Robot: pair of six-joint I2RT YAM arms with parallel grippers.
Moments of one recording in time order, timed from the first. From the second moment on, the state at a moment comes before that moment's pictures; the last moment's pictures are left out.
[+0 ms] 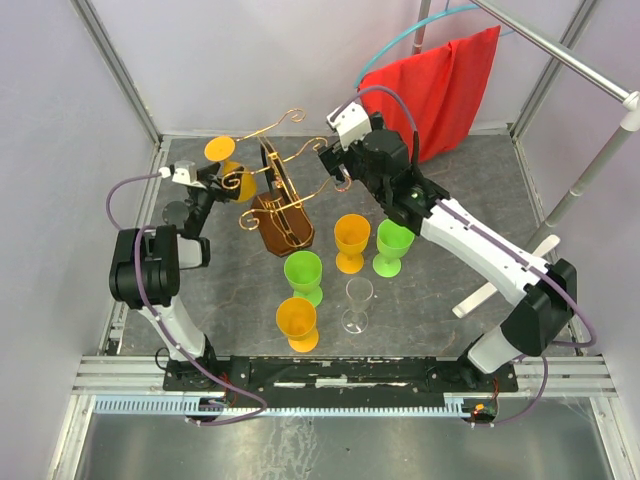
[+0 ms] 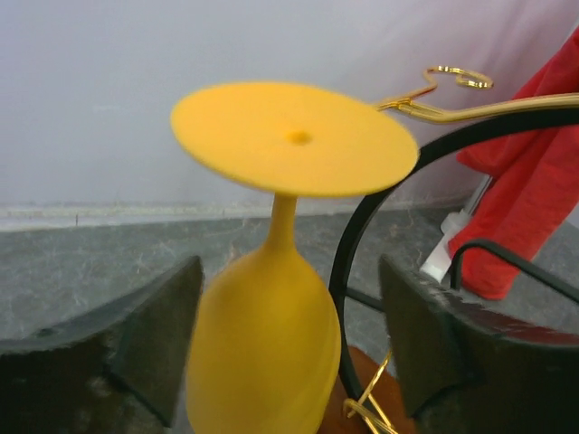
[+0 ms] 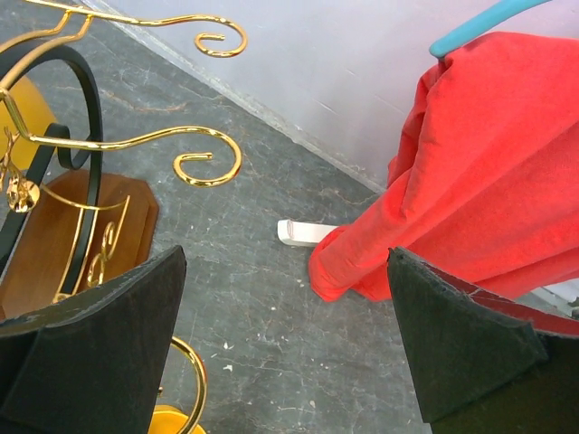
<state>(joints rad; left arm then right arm) 0.10 1.81 0.66 1.49 0.46 -0.36 0.72 1.55 1.47 -0.11 0.33 -0.27</state>
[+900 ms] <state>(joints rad) 0.18 1.37 0.49 1.02 0.15 -0.24 0.60 1.70 1.95 -0.59 0.32 -0.03</state>
